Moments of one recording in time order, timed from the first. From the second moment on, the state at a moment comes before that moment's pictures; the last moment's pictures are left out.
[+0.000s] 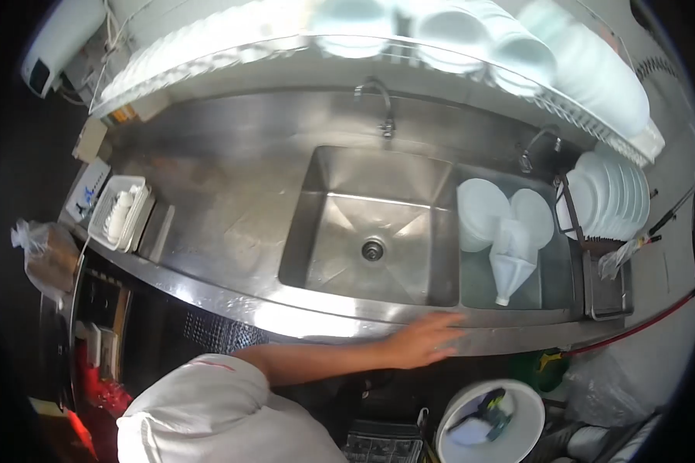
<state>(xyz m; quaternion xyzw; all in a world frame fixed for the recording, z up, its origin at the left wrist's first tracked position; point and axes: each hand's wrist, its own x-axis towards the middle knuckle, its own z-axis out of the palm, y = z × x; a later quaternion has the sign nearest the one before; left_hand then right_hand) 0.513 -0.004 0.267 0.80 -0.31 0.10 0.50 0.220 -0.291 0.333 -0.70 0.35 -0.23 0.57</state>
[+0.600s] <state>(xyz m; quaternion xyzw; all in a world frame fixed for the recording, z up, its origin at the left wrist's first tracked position) 0.324 0.386 0.279 0.94 -0.02 0.12 0.32 0.646 0.249 0.346 -0.63 0.11 0.08 0.76</state>
